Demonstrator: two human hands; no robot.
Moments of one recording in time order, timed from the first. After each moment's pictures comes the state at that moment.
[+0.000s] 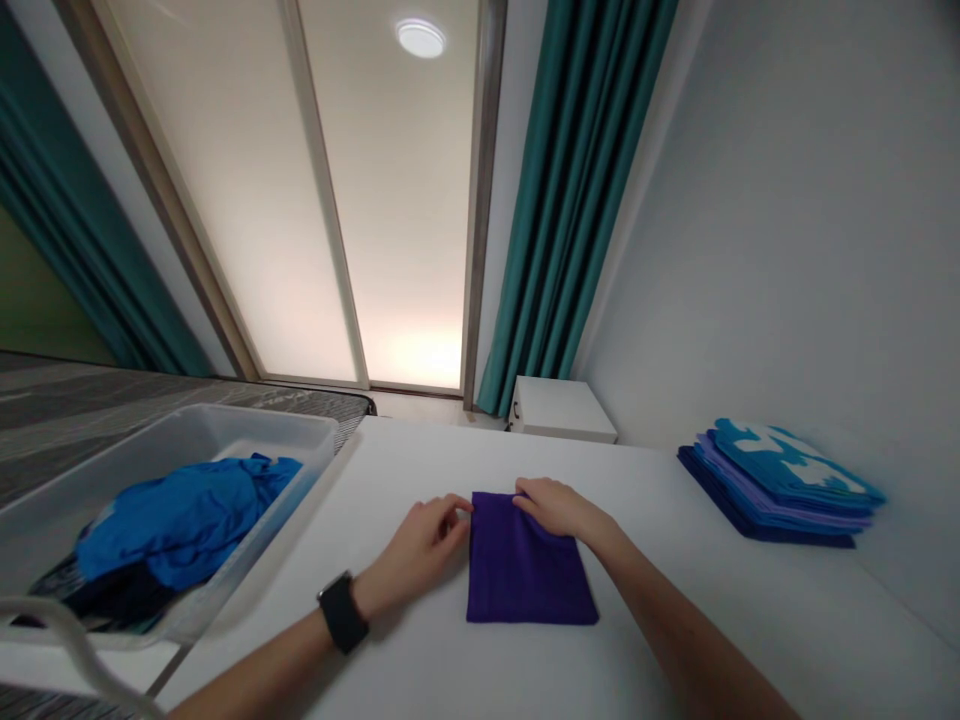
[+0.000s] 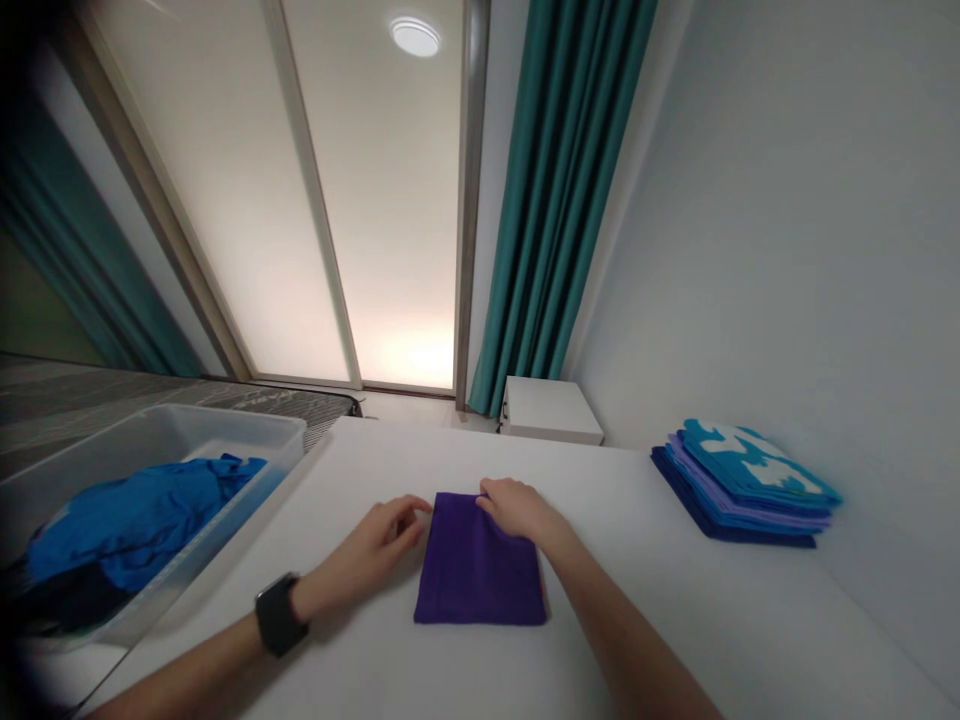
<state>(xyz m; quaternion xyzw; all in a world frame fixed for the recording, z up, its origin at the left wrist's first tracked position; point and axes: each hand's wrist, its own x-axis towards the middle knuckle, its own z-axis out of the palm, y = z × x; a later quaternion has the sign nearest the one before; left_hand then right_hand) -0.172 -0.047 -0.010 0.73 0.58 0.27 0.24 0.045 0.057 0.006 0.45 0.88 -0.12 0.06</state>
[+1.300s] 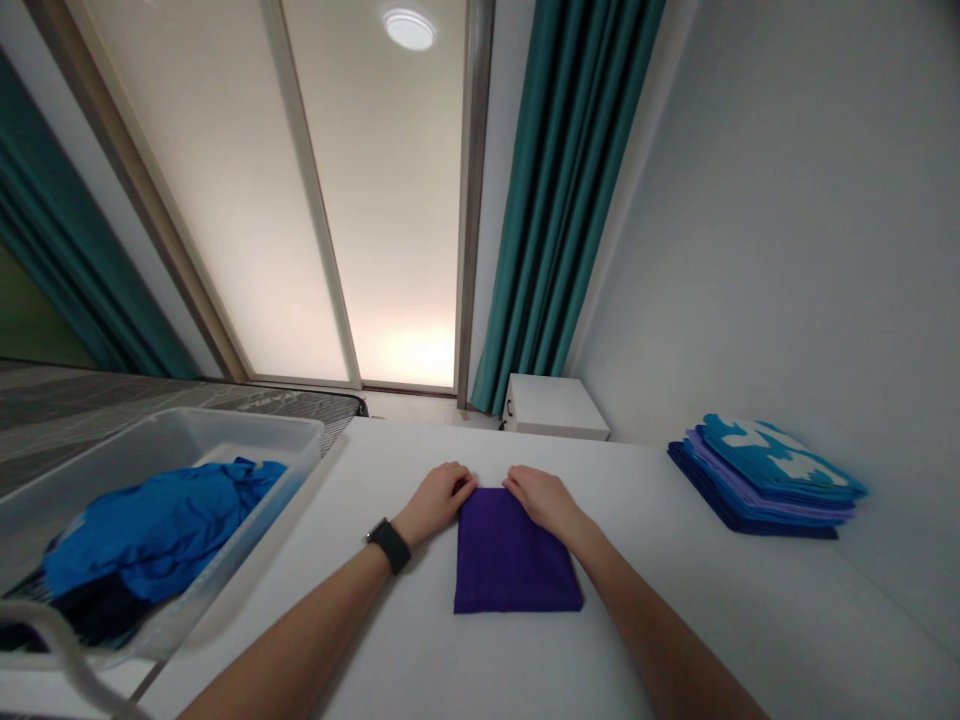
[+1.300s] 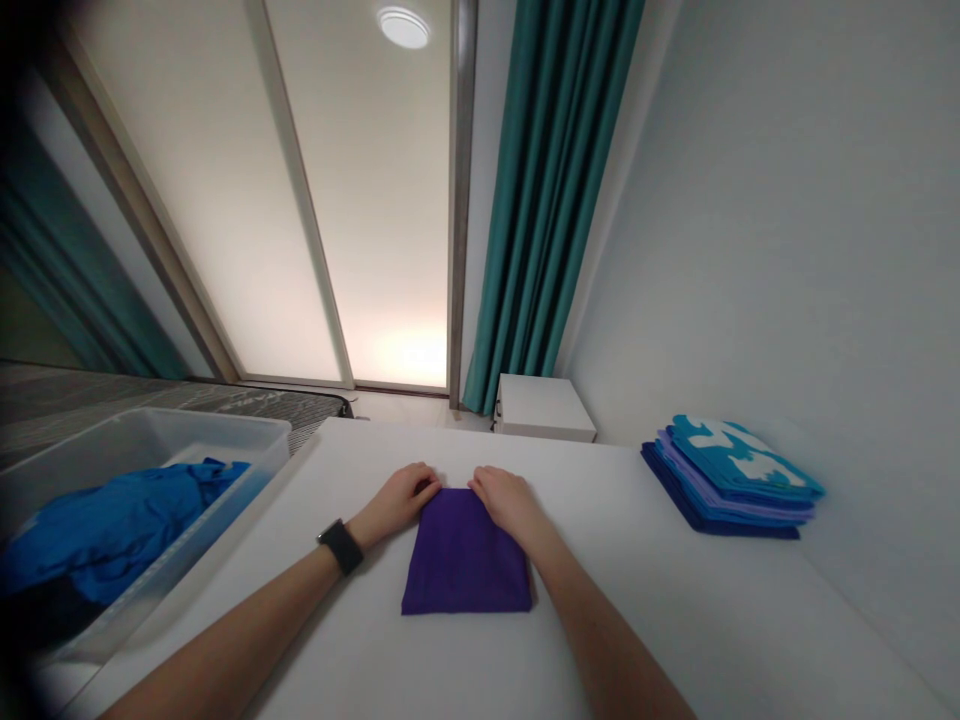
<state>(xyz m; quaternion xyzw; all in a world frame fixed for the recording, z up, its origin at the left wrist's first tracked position) -0.163 0.038 -0.039 0.77 0.55 0.28 0.17 0.049 0.077 -0.030 0.48 0.87 -0.08 -0.04</state>
